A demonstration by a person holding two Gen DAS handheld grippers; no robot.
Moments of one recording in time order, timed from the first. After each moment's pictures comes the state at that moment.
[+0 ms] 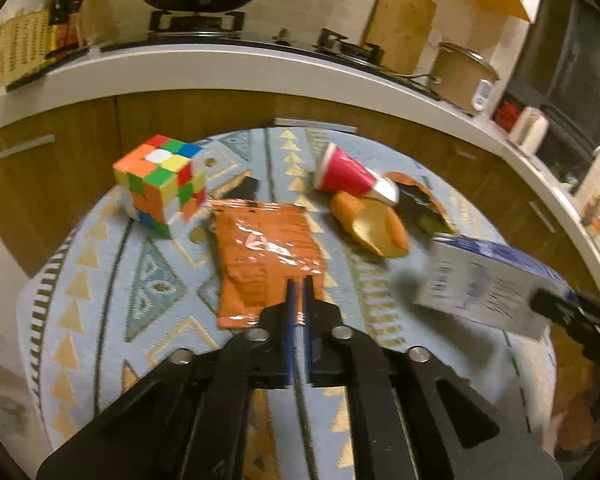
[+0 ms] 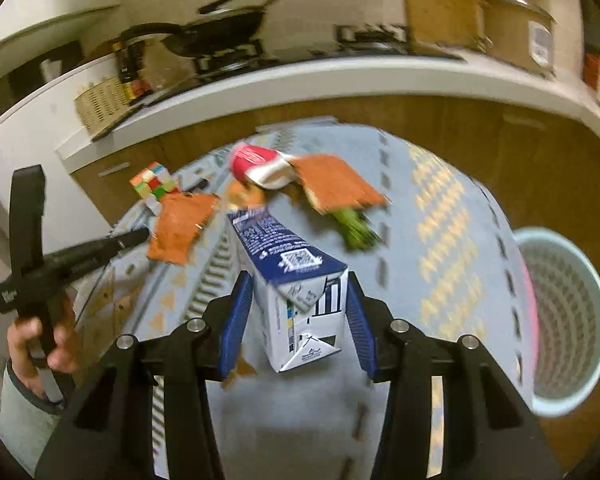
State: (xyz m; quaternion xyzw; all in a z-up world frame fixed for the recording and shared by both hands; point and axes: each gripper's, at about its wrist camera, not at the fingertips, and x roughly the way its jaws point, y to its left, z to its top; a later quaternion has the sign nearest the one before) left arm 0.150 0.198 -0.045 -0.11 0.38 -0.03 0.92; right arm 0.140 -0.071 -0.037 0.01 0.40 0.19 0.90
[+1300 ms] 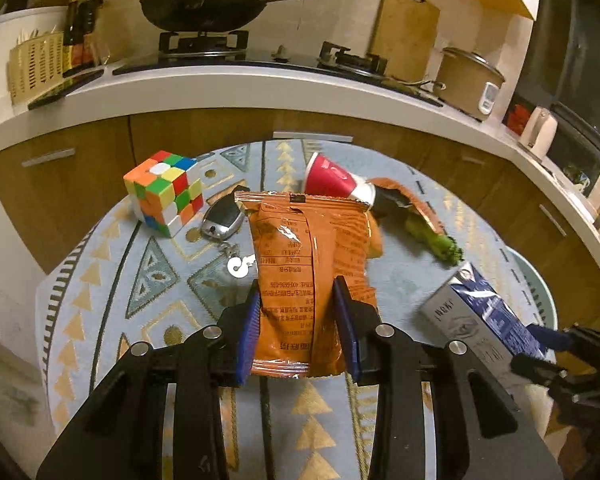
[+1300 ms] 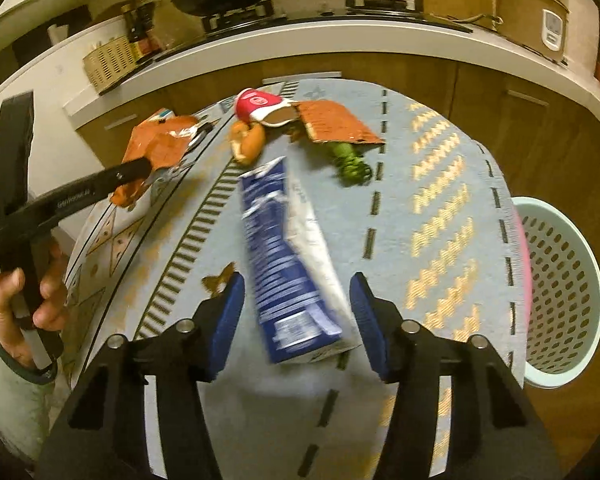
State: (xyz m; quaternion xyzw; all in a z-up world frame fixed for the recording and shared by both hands) left arm 0.120 0.160 -0.025 -0.09 0.36 -0.01 0.93; right arm 0.110 -0.074 -0.051 -0.04 0.44 0.22 0.87
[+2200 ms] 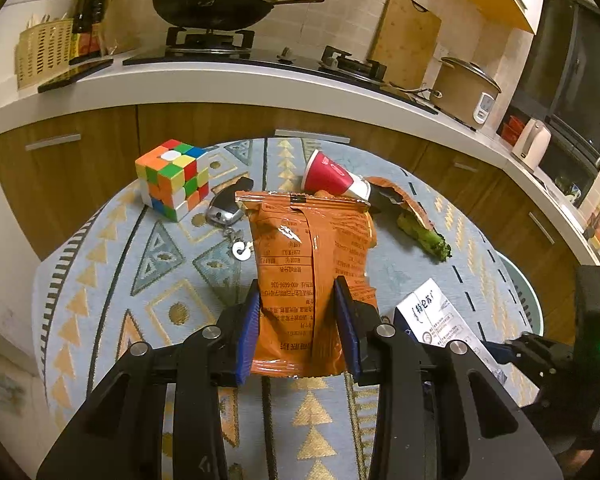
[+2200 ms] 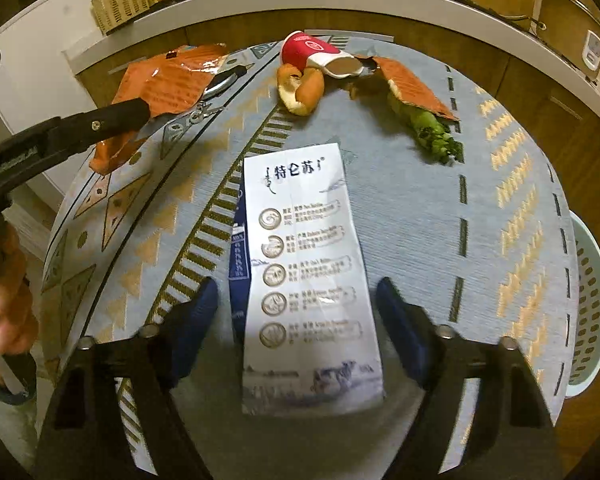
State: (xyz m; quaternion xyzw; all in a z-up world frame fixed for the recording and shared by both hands) left arm 0.102 0.172 -0.026 -0.12 0.36 -0.02 0.93; right arm 0.120 -0.005 -0.090 -0.11 0.49 0.23 0.84
